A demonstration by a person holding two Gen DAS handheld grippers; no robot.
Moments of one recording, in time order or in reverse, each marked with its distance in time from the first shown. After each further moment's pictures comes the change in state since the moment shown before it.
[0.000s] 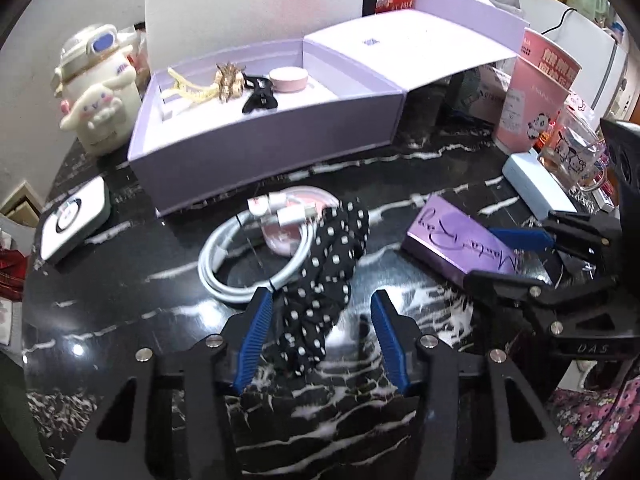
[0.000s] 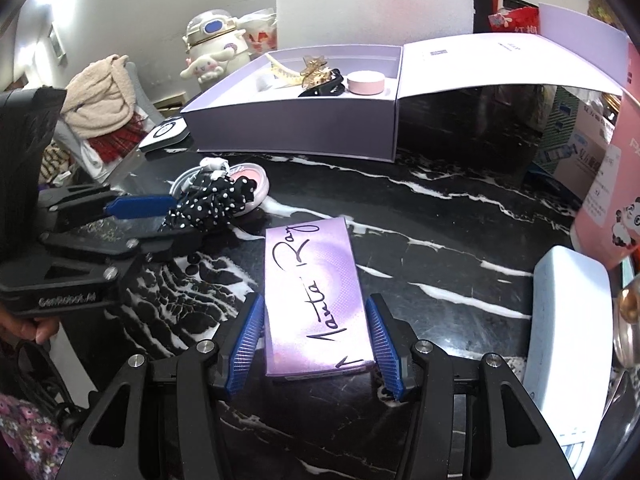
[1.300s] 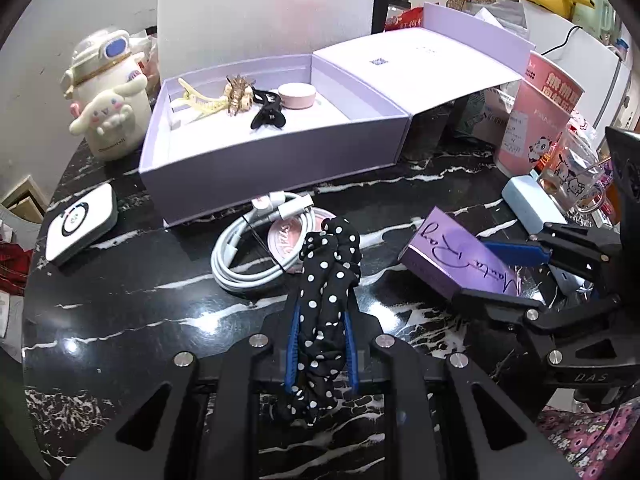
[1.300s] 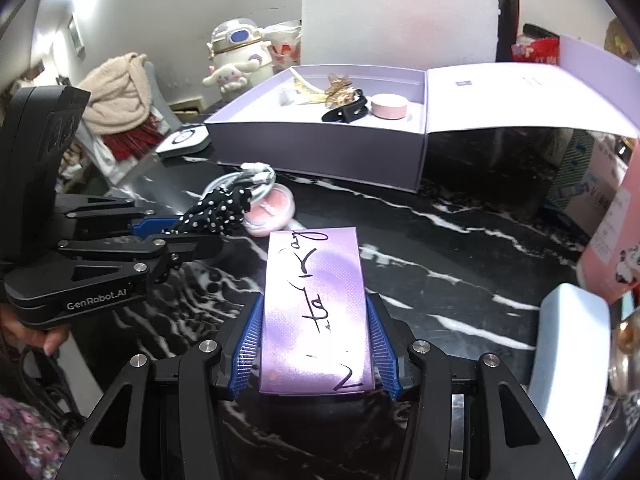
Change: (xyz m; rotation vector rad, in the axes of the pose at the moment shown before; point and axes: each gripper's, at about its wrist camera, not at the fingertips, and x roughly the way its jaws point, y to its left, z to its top) left arm -0.014 0.004 0.009 -0.037 -0.058 0.007; right arm -0.007 0.013 0.011 -0.054 -0.048 0.044
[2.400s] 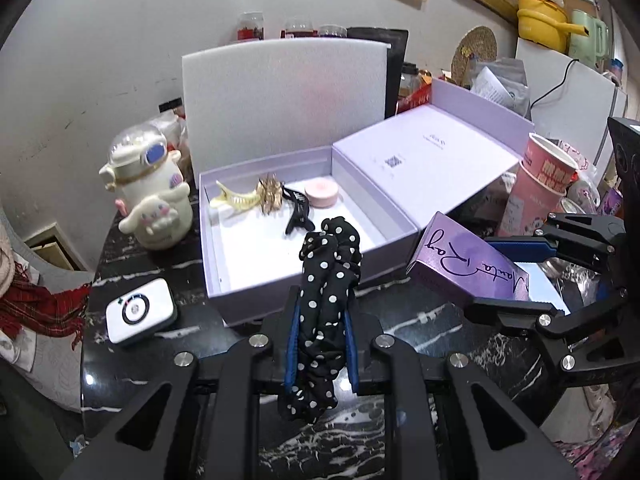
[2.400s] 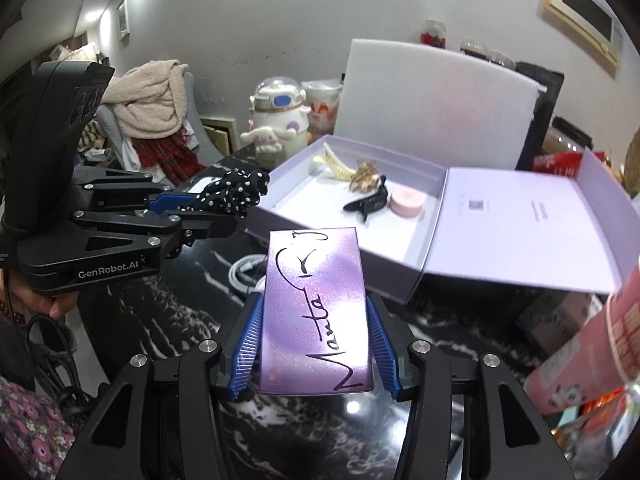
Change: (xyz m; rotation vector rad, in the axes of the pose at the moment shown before) left arm -0.058 0.012 0.063 0.015 -0.175 0.060; right arm -0.049 0.018 0.068 -0.213 -0.112 -0.014
